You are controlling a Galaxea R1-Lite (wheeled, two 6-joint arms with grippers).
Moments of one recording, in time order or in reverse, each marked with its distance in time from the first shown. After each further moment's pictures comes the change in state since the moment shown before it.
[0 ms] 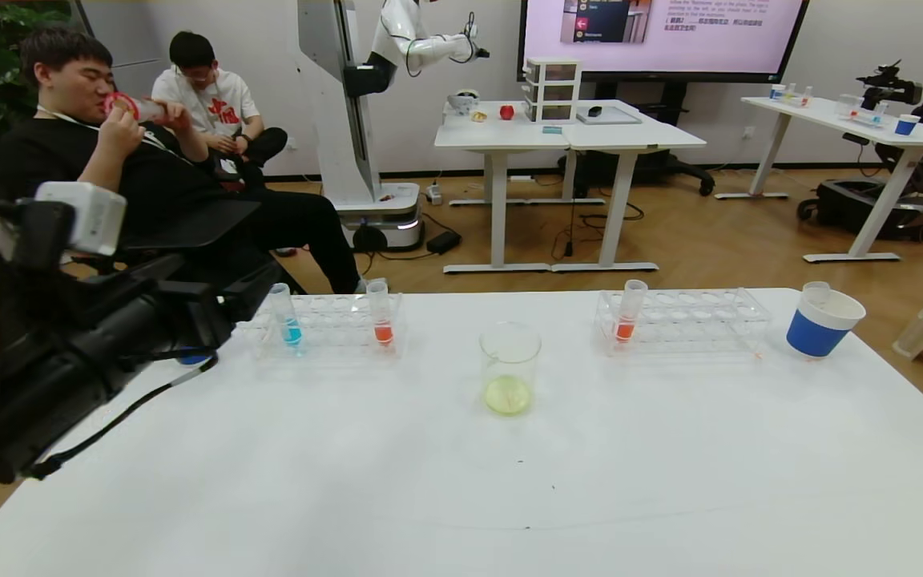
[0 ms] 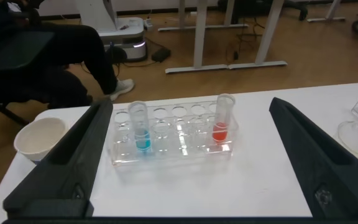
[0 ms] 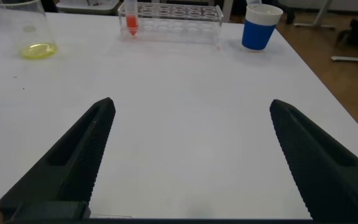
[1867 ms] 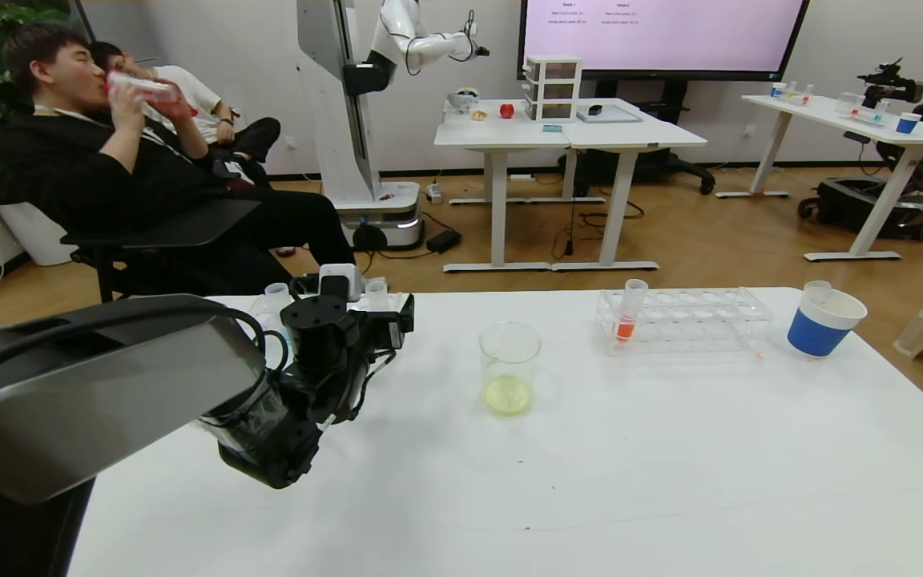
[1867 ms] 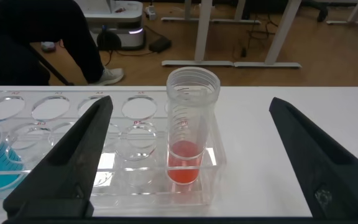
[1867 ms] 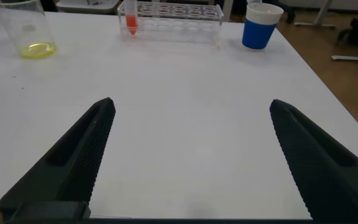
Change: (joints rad) left arm -0.177 0.847 -0.391 -0.460 0.256 -0.055; right arm 0.000 0.000 0.000 0.000 0.000 0.000
